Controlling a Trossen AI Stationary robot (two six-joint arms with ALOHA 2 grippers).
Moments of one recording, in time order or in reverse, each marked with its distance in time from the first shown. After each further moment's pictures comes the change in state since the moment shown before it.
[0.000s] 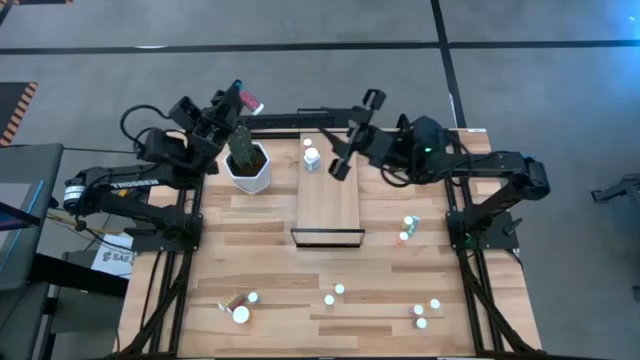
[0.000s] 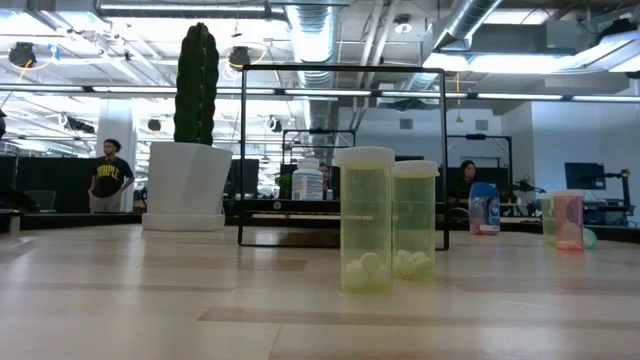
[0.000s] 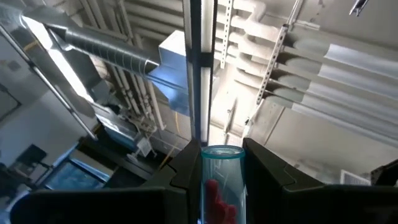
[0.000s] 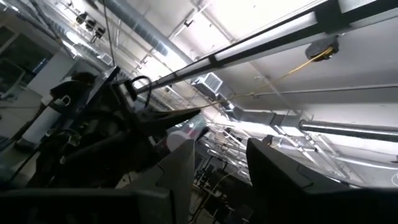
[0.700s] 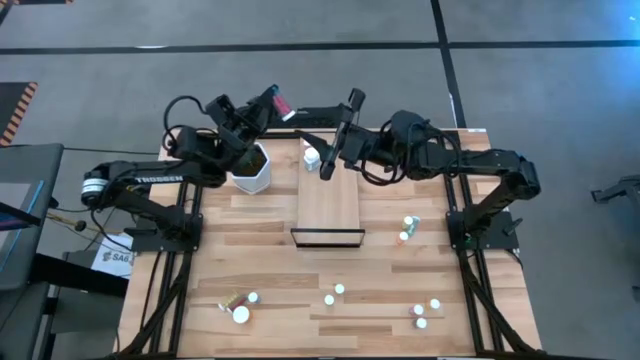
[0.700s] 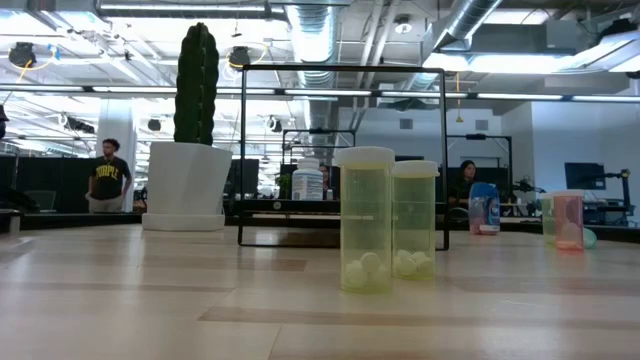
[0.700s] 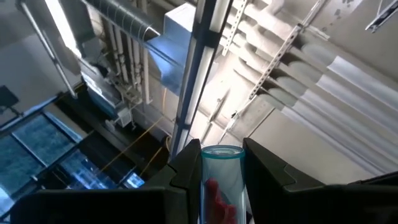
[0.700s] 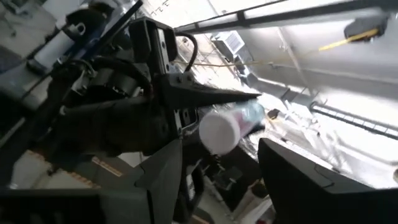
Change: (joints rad) left arm 0.000 0.181 0.080 0.046 0.022 -0.257; right arm 0.014 0.063 0.172 -0.326 0.077 -0.185
